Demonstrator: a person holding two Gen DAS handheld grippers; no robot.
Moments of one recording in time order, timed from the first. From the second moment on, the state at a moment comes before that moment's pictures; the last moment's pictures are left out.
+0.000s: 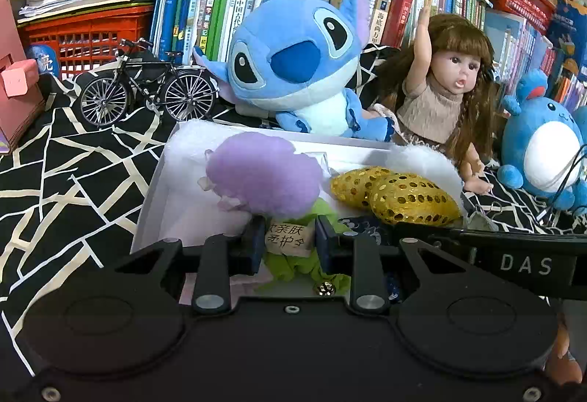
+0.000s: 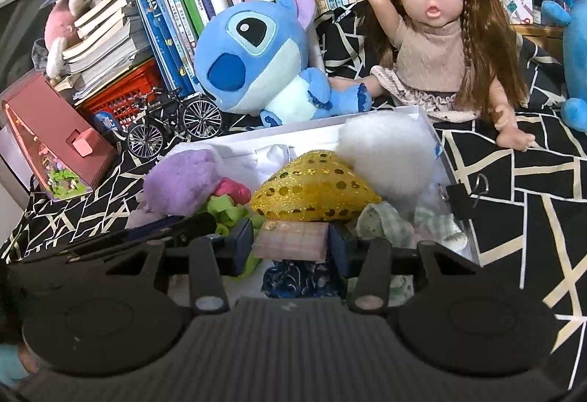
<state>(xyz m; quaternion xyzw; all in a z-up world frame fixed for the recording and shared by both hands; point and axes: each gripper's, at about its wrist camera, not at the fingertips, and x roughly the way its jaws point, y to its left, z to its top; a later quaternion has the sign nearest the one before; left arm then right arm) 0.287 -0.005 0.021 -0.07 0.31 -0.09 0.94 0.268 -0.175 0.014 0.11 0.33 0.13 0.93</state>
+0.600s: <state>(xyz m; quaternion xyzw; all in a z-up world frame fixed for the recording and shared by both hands) 0.284 -0.004 0.019 -0.07 0.30 -0.09 0.95 0.270 -0.176 0.007 0.12 0.33 0.13 0.93</state>
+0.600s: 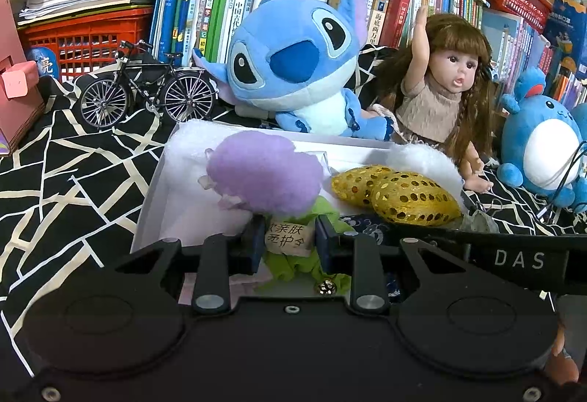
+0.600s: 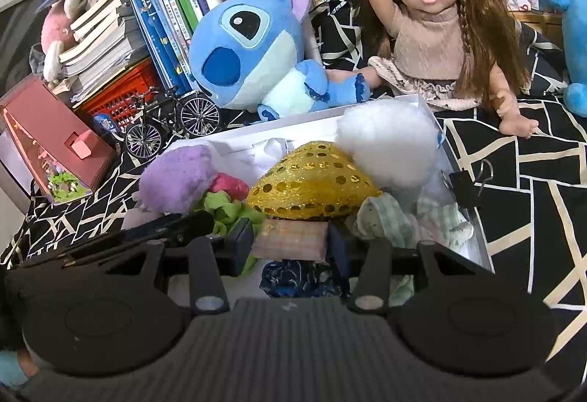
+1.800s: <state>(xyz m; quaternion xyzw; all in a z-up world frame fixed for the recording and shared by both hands) 0.257 0.001 0.041 -0.07 0.28 -0.08 0.95 0.247 -0.190 0.026 0.12 0.30 0.13 0.94</state>
